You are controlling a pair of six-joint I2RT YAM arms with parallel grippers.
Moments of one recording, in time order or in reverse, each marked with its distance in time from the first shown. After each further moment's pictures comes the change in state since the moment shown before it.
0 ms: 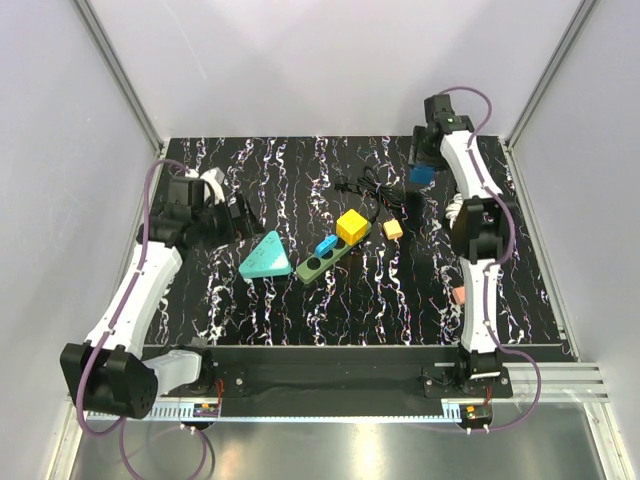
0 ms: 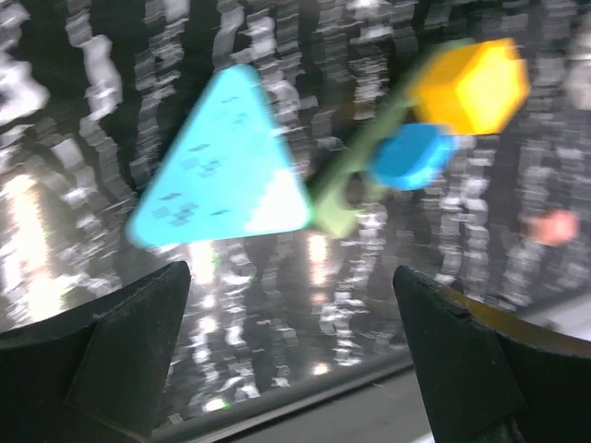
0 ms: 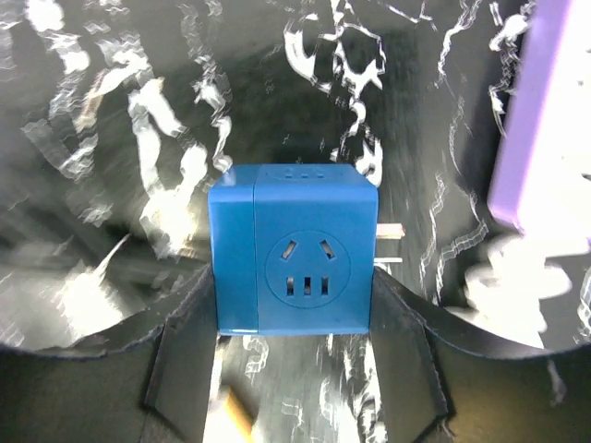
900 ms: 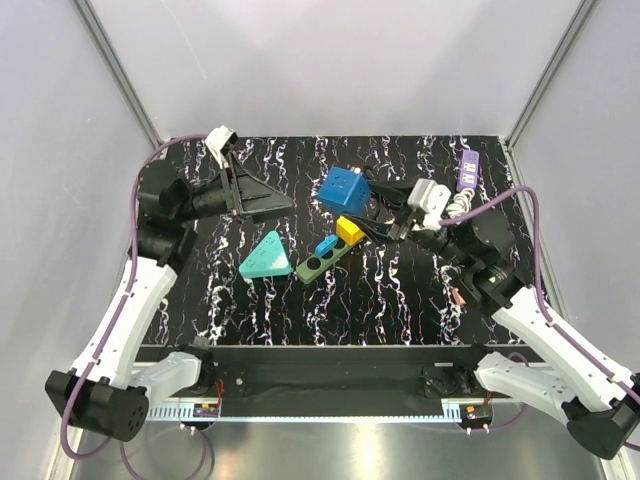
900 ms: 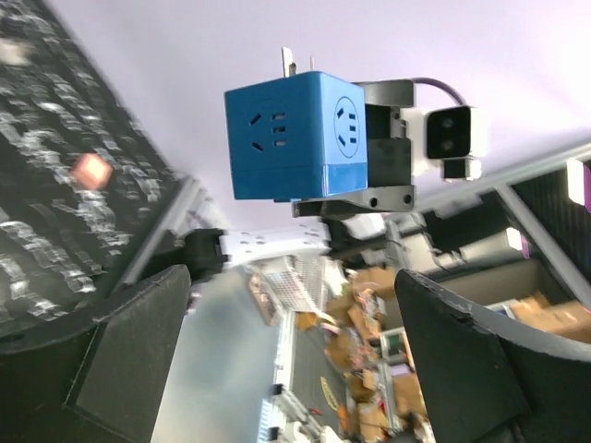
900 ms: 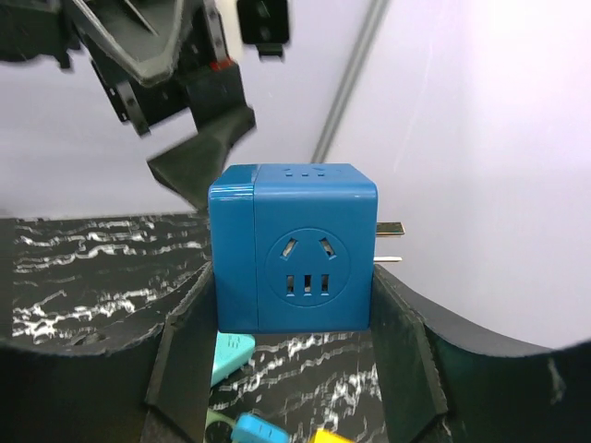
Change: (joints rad) left arm -0.085 -0.097 0.080 0.769 0.822 -0.816; right arm 0.577 -1.534 -1.461 1.231 -0.555 -0.452
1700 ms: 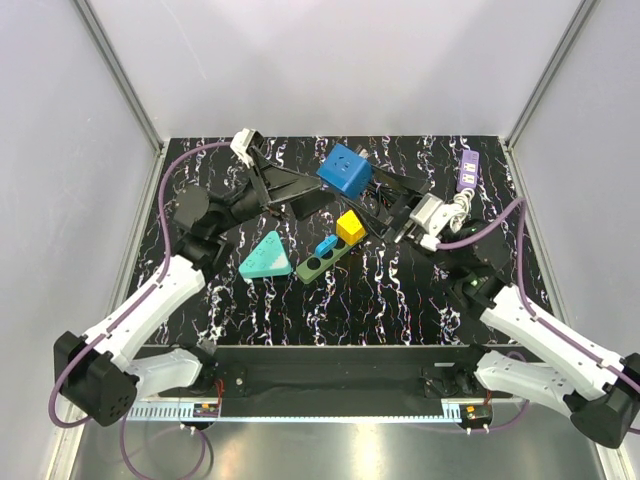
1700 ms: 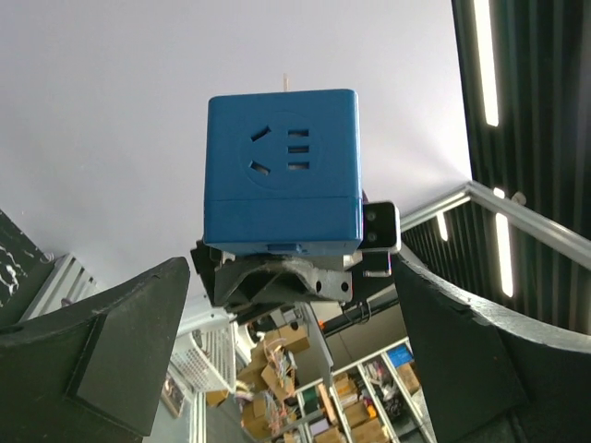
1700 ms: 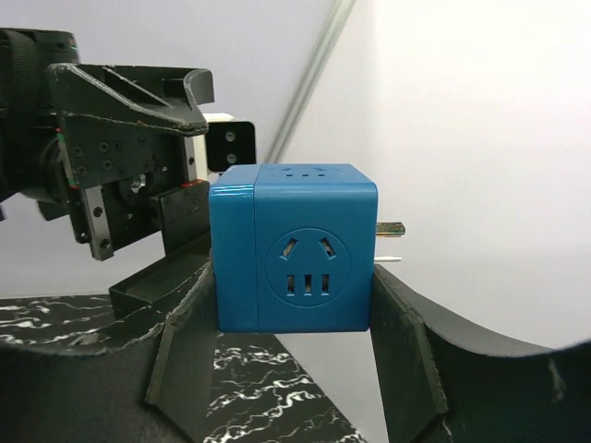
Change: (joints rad) left arm -0.293 0.070 -0.147 0.575 -0.400 -0.374; right arm 0.096 0.030 -0.080 0.363 0.167 -0.147
